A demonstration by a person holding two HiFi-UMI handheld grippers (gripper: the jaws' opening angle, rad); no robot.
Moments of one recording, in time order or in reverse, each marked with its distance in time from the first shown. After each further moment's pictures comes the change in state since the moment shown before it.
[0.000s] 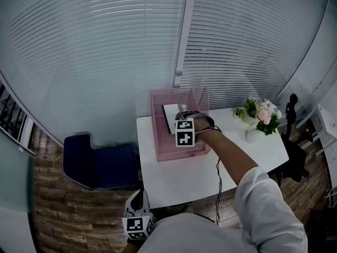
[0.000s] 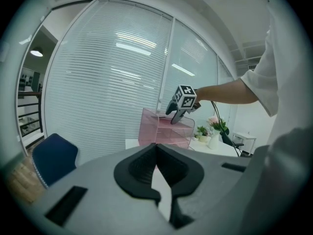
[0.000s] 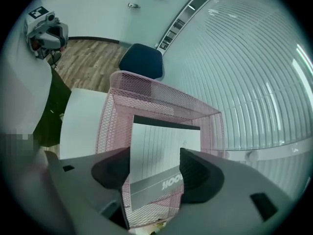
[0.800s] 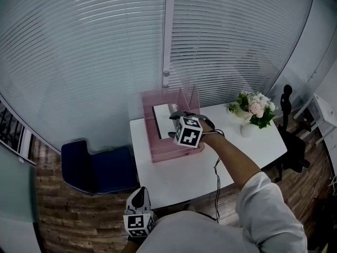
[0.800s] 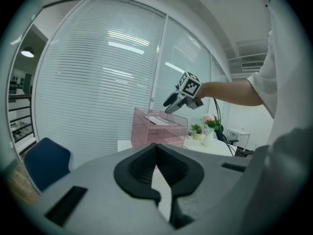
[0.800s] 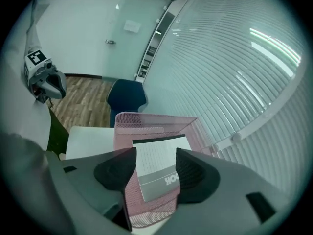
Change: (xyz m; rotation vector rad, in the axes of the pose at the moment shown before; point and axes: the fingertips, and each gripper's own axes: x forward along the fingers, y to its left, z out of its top) left arm 0.019 -0.026 0.007 0.048 0.012 -0.062; right arm -0.072 -0.006 0.007 0.292 -0.298 -0.063
